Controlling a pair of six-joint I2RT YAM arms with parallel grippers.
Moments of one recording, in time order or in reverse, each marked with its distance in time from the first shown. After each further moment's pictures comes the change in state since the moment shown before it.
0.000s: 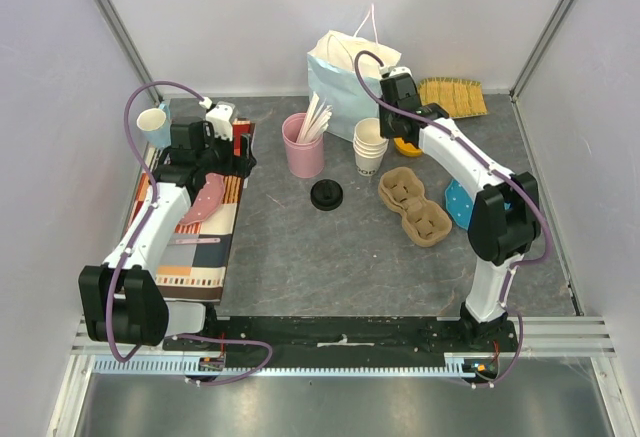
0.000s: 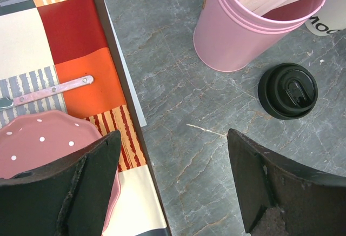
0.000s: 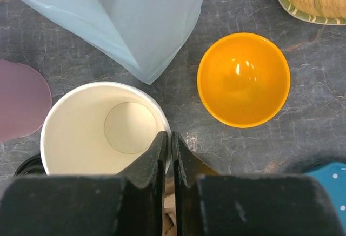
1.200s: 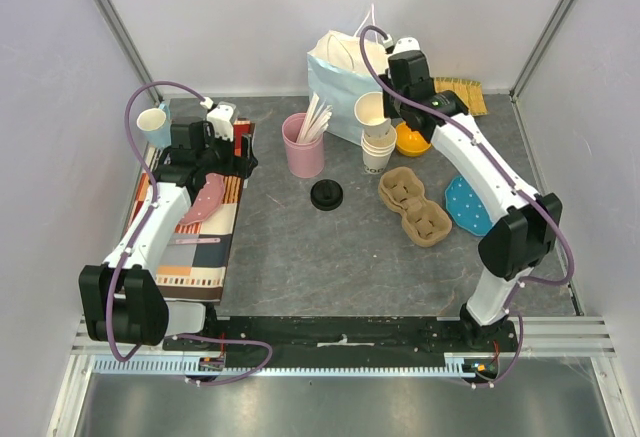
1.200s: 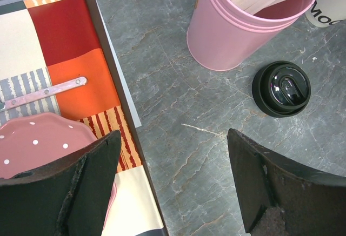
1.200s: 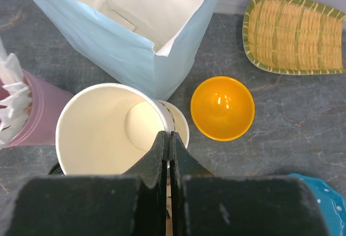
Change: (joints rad) left arm 0.000 0.002 0.000 -0.001 0.026 0.000; right arm 0.044 -0.105 0.140 -0.074 0.058 -0.068
